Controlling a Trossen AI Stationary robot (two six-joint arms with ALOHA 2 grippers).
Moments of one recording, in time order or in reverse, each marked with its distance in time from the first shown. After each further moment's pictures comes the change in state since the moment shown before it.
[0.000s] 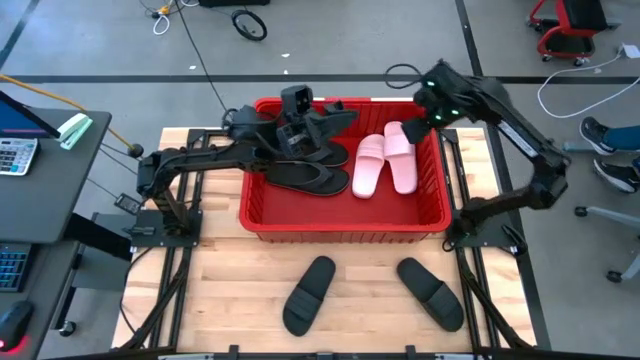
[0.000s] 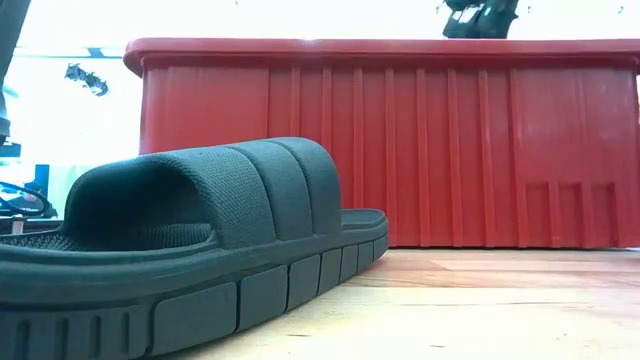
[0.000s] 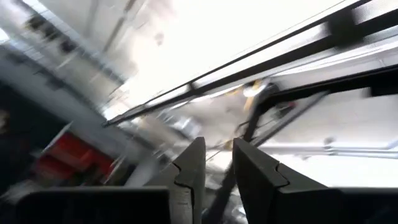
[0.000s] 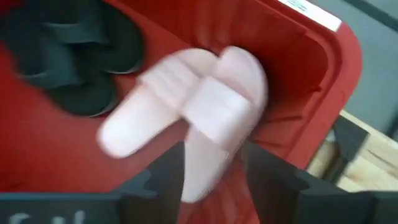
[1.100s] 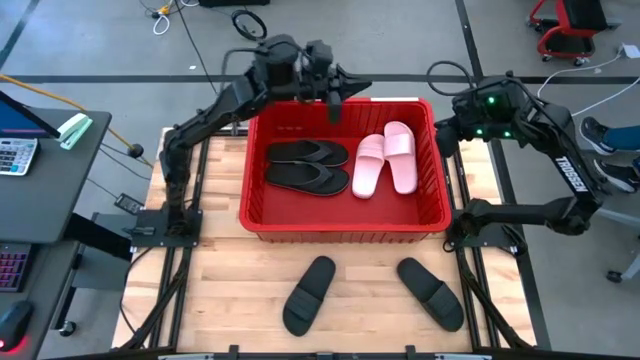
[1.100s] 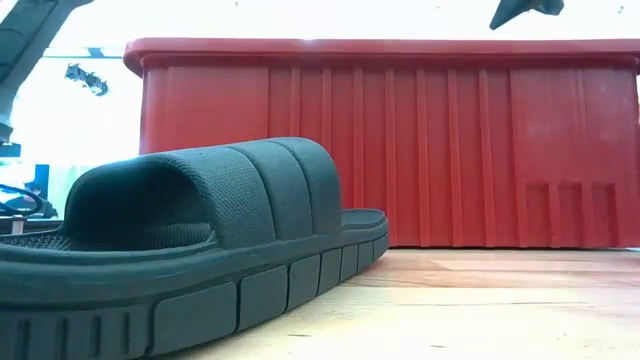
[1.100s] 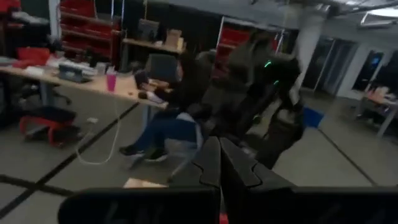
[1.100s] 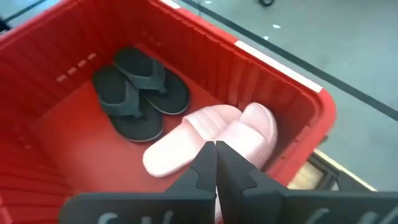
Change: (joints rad) left arm 0.236 0.194 0.659 -1.270 0.045 0.728; right arm 0.112 -0.317 0.000 0.063 -0.013 -0.037
